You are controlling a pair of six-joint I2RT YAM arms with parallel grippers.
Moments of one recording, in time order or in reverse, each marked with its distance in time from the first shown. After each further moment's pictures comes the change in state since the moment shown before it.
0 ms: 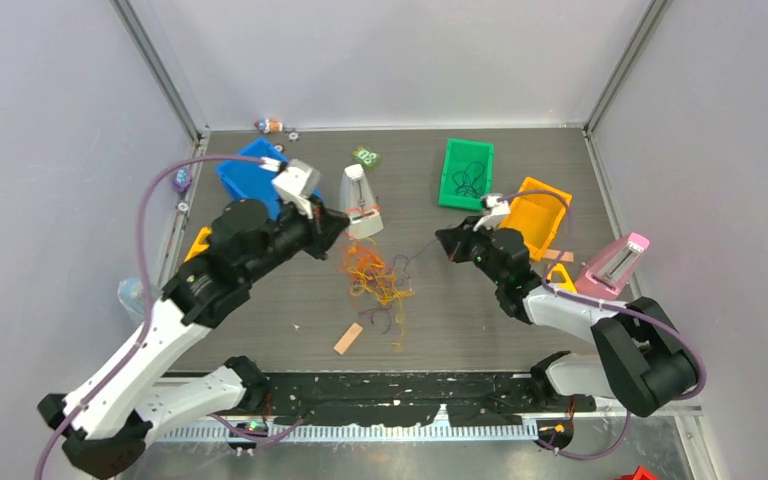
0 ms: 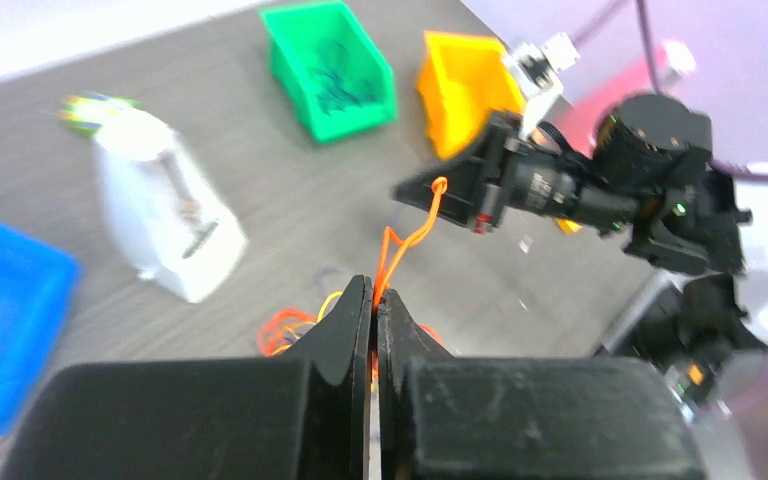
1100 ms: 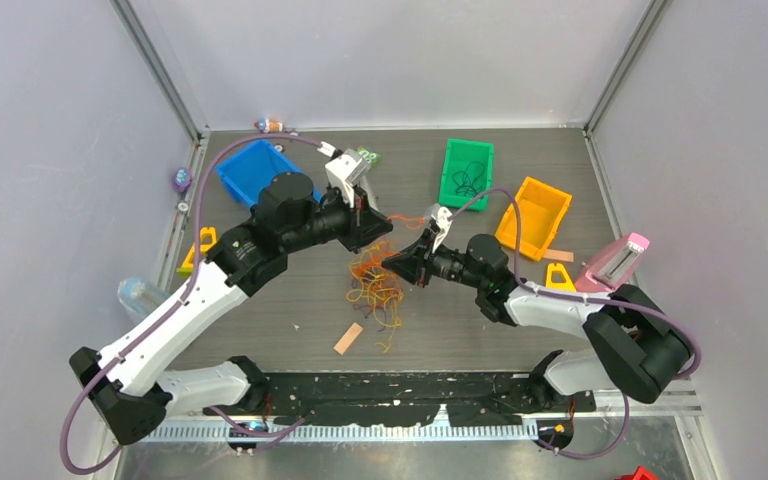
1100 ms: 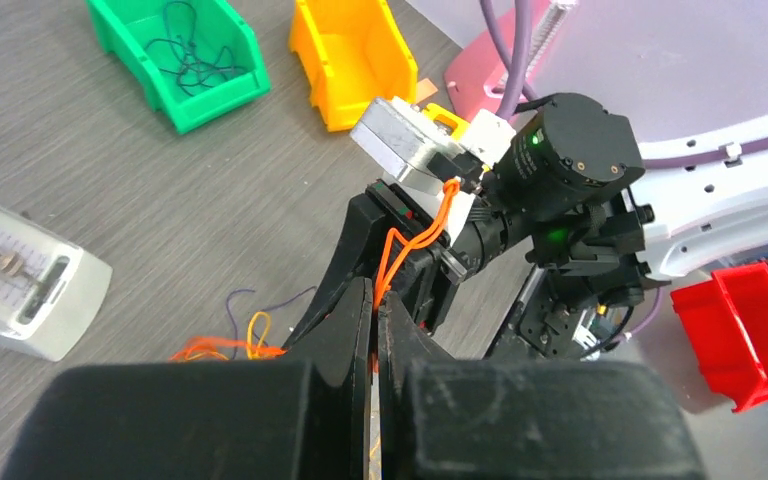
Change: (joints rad) left arm -0.005 0.192 0.081 0.069 0.230 -0.031; right arm 0.172 0.070 0.065 0.169 -0.443 -0.129
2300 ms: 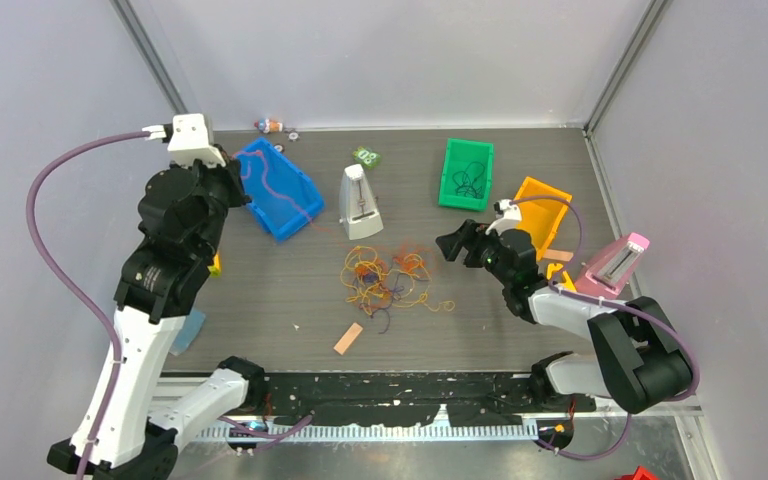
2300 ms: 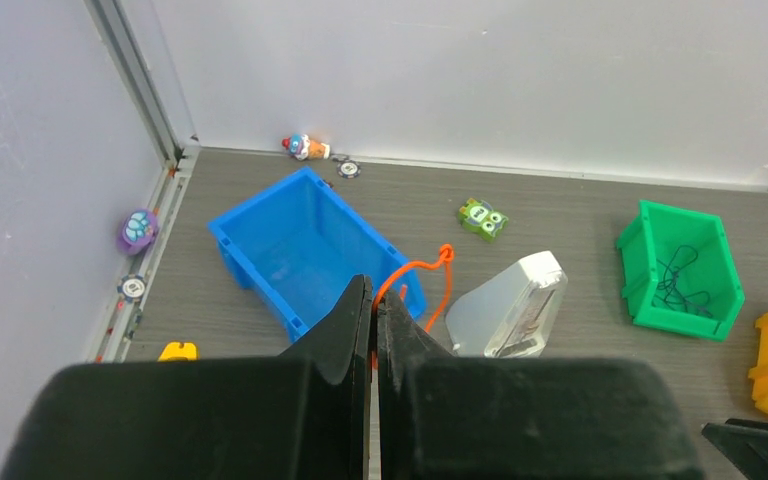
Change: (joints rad) left arm 0.375 -0.217 0.156 -0.174 -0.687 0.151; right arm -0.331 -0.046 -0.108 -0.255 0.423 0.230
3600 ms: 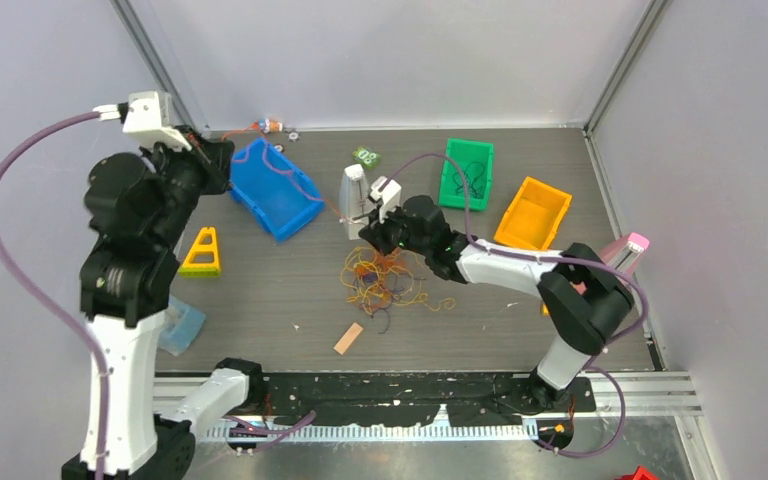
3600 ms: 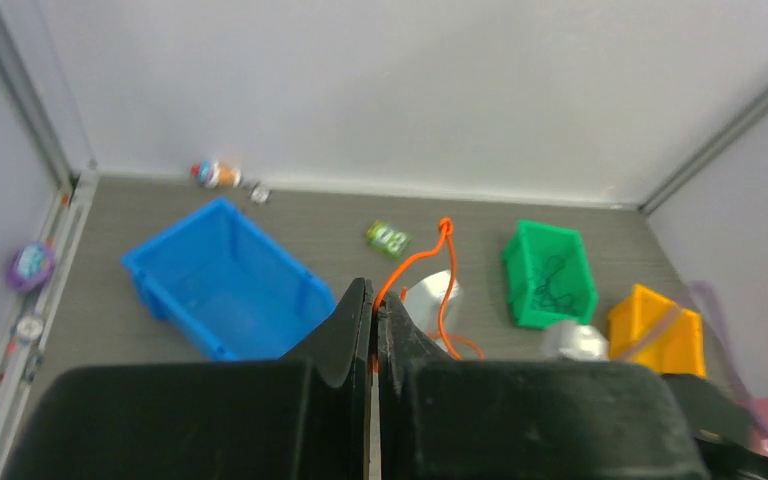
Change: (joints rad) left arm 0.143 0.059 0.283 -0.150 0.349 -0.122; right arm 0.423 0.409 0.609 -0.227 -0.072 -0.491
